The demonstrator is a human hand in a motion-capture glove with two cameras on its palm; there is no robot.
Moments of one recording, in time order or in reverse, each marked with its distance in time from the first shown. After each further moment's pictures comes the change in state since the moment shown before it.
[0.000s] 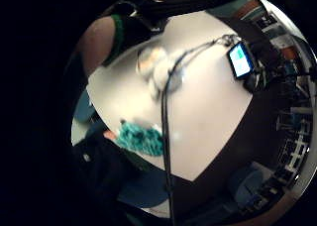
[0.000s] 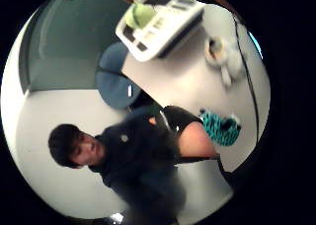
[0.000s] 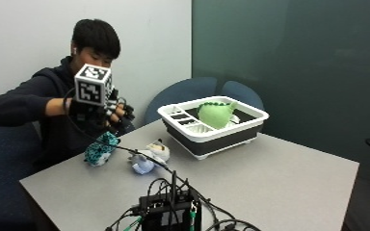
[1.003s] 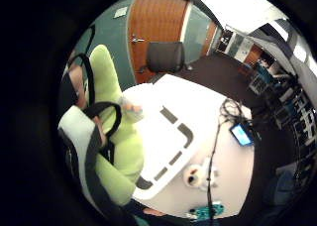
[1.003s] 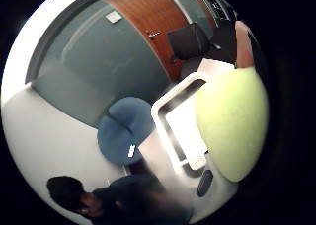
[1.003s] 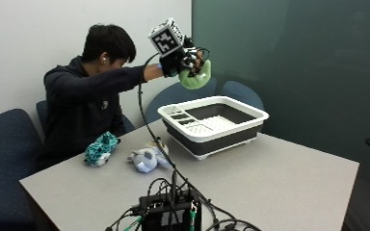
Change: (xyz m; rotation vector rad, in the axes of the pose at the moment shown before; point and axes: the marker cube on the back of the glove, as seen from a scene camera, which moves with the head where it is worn) arm -0.143 -0.250 -0.147 0.727 0.085 -0.006
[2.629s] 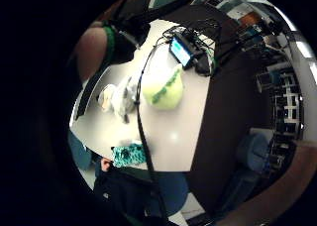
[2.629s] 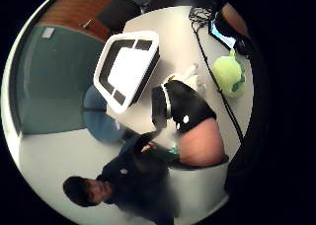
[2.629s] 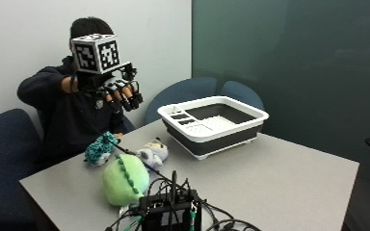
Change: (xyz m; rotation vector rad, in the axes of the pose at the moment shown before) arm 0.185 0.189 -0.099 -0.507 0.166 0.415
